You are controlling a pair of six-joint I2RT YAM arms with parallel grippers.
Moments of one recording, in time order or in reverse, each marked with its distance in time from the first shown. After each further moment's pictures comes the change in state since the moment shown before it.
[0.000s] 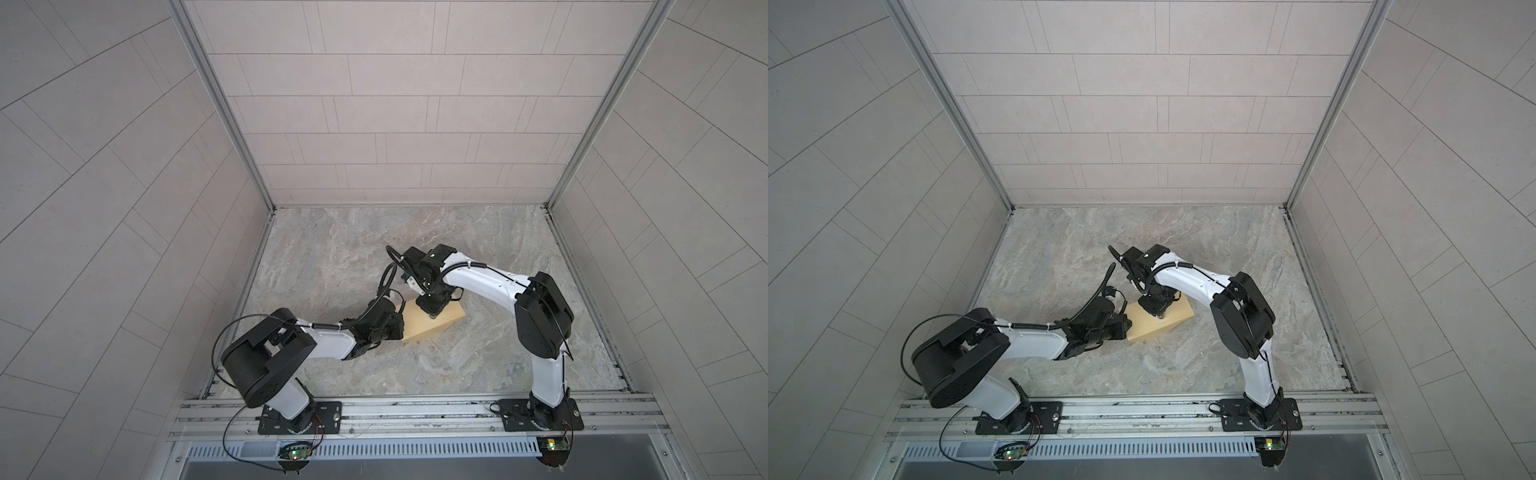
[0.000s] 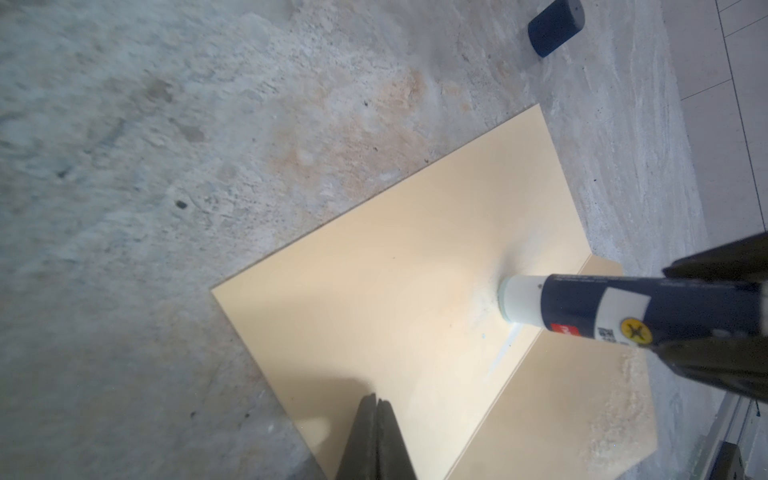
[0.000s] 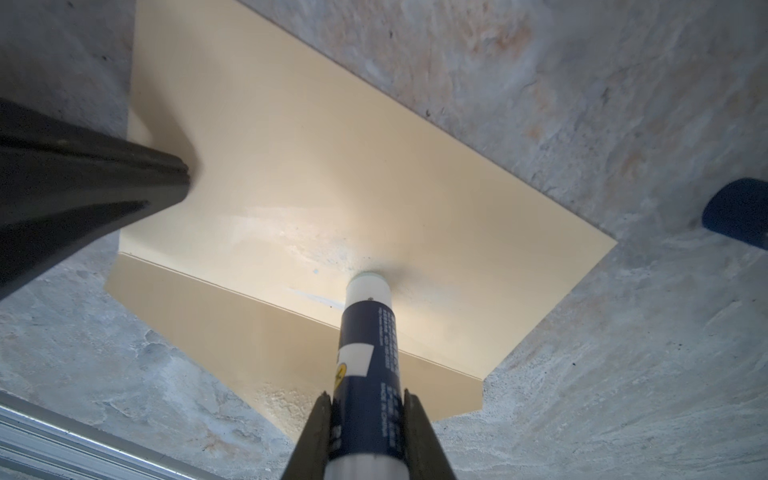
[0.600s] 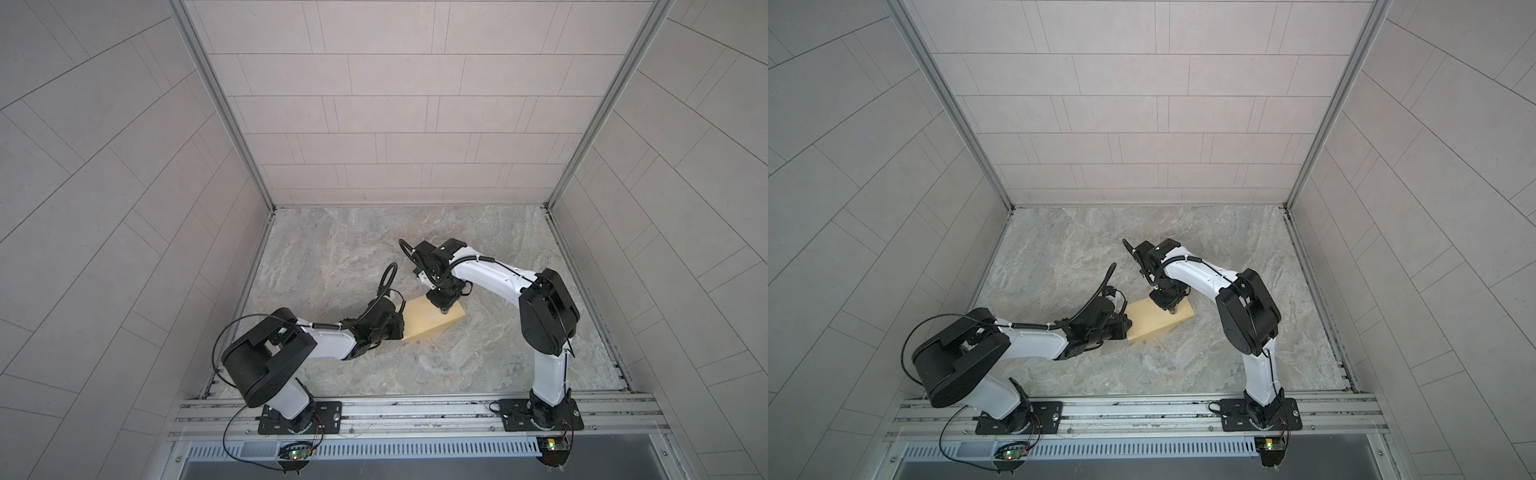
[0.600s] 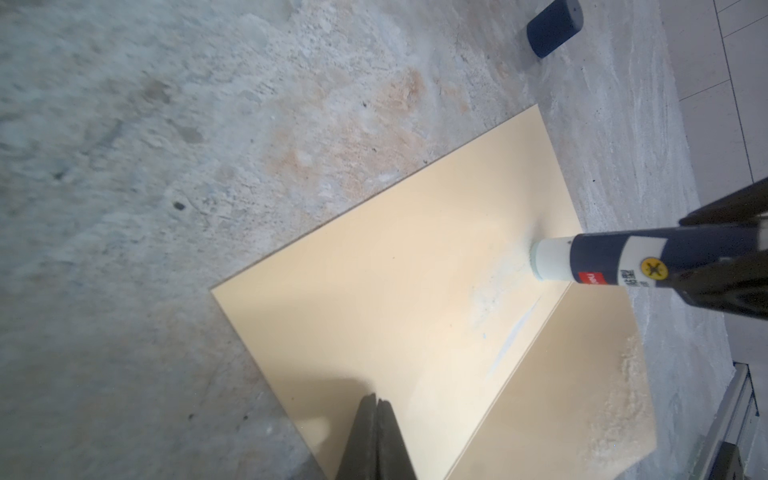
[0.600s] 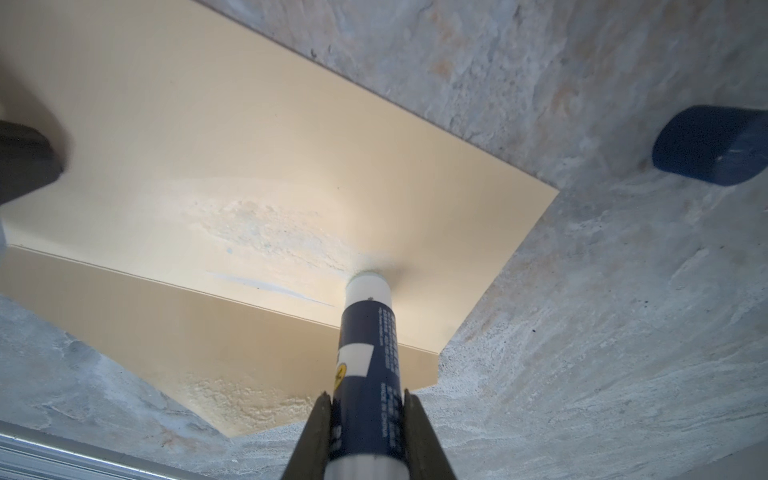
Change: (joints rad) left arm 0.000 0.002 0.000 0.004 0.001 0.000; right arm -0.077 -0.011 -0.018 -0.020 0.034 -0.013
